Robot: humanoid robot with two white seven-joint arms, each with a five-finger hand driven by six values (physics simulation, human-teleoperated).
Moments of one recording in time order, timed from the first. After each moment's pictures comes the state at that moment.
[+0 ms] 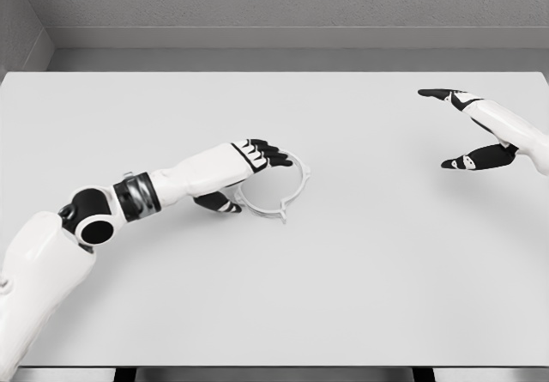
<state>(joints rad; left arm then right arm) -0.40 0.39 -0.48 -1.43 -0.58 -0.61 -0.36 -0.32 -0.62 0.06 -1.31 0.07 -0.61 0.61</state>
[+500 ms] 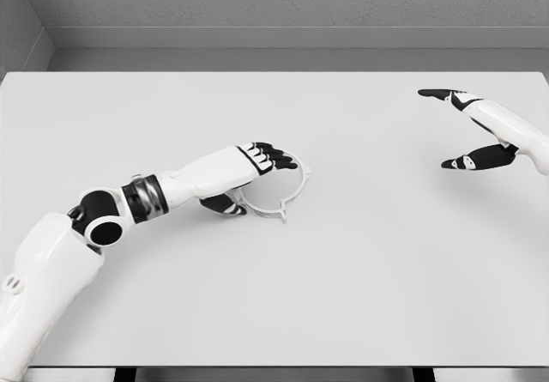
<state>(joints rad) -0.40 0.36 -0.48 -1.40 -0.61 -0.61 -0.36 -0.32 -0.62 0.06 -1.31 0.07 -0.61 0.61</state>
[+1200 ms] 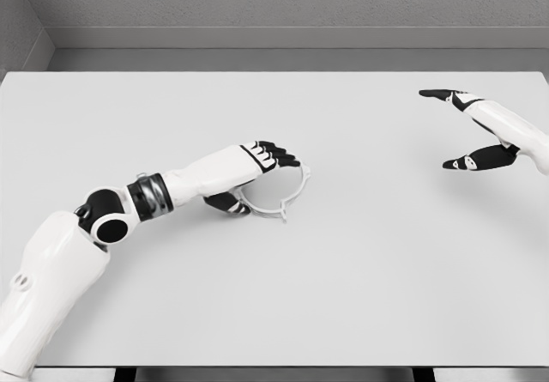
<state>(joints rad) -0.42 0.33 -0.48 -1.37 -0.61 -0.61 -0.36 -0.32 -0.63 0.06 -1.31 0.07 -0.61 0.61</state>
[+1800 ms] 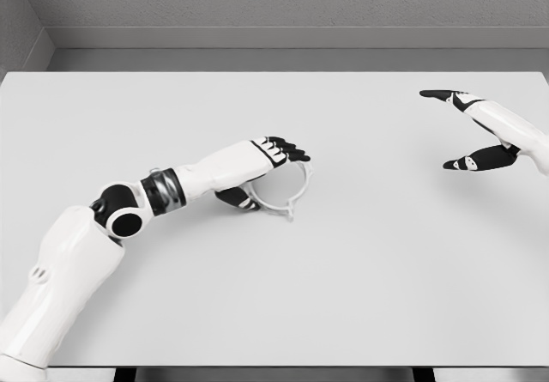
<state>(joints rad) -0.44 0.28 -0.48 -1.31 -0.64 -0.61 -0.36 -0.32 -0.63 0.05 -1.31 0.07 -0.61 0.61</state>
